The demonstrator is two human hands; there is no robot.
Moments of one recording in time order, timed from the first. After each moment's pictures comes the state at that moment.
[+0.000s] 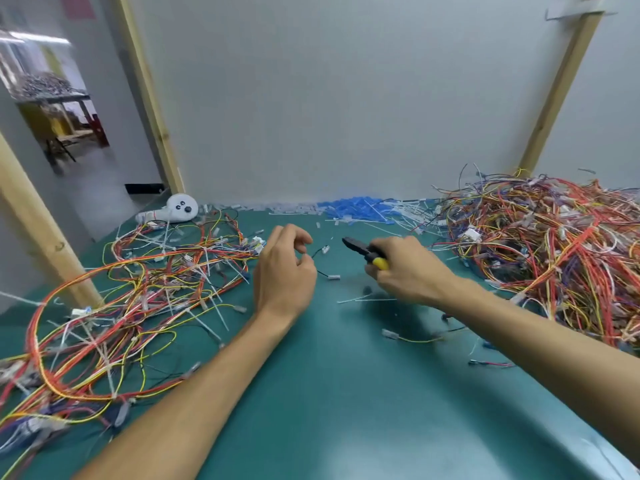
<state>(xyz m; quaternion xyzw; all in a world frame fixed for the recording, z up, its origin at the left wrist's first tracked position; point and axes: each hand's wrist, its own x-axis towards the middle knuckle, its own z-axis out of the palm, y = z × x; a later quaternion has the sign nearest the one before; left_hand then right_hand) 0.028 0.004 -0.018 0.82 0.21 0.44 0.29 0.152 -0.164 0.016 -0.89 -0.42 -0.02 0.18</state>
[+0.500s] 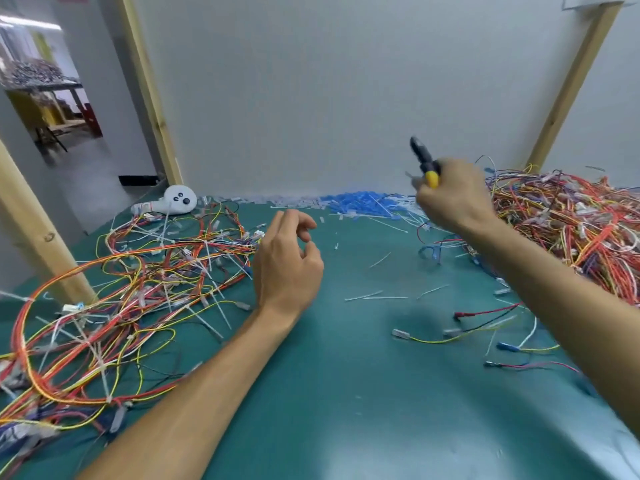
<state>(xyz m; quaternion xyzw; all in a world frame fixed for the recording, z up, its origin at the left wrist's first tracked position) 0.026 0.008 -0.015 0.81 0.18 0.49 0.27 0.203 -0.158 0.073 -0.89 -0.27 -0.15 0.34</state>
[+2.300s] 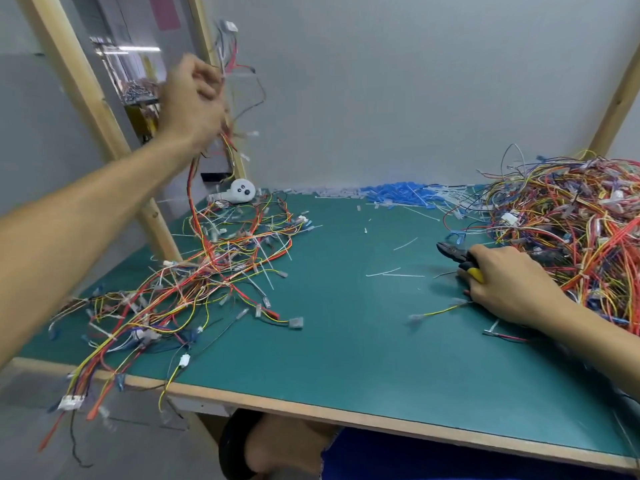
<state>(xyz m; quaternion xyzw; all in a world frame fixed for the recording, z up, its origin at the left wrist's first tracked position) -0.049 0.129 0.179 0.80 0.26 0.51 0.18 0.173 -0.263 -0.012 -0.91 -0.40 -0.08 0.09</state>
